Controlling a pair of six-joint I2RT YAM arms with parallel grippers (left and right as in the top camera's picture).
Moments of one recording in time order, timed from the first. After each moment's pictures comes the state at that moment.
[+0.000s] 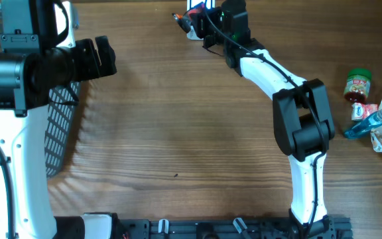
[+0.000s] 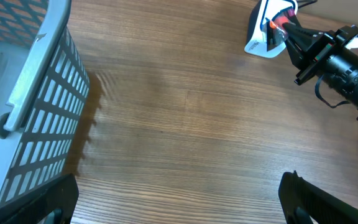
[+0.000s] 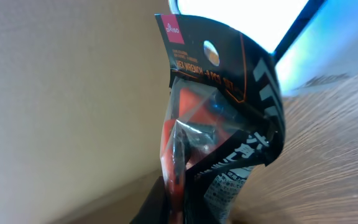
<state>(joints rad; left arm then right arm) -0.05 1.52 2.02 -1.45 0.04 -0.23 0.35 2.29 1.70 0.24 -0.35 1.68</state>
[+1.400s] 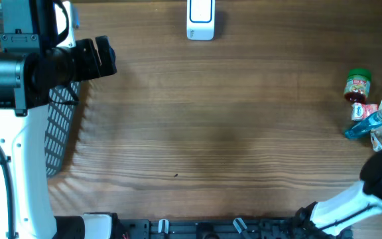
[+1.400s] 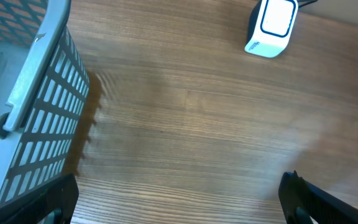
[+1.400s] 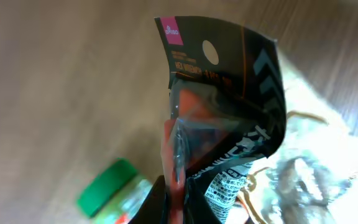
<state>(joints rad) -0.05 1.52 2.02 -1.46 0.04 -0.23 -0.58 1.92 1.63 -0.76 0.23 0.55</state>
